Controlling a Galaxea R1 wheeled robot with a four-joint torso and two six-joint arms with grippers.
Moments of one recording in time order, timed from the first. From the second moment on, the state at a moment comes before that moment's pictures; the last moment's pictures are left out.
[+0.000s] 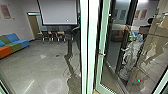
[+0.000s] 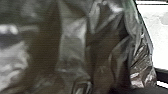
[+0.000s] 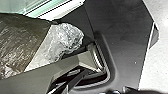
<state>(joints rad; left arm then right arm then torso) 1.40 3.04 -2.78 -0.34 0.09 0.32 -1.49 3.01 -2.55 -0.52 -0.05 0.70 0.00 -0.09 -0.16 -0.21</state>
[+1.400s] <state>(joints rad) 1.40 3.04 -2.78 -0.33 0.09 0.32 -1.50 3.04 -2.60 -0.52 -0.04 0.70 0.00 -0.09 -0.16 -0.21</state>
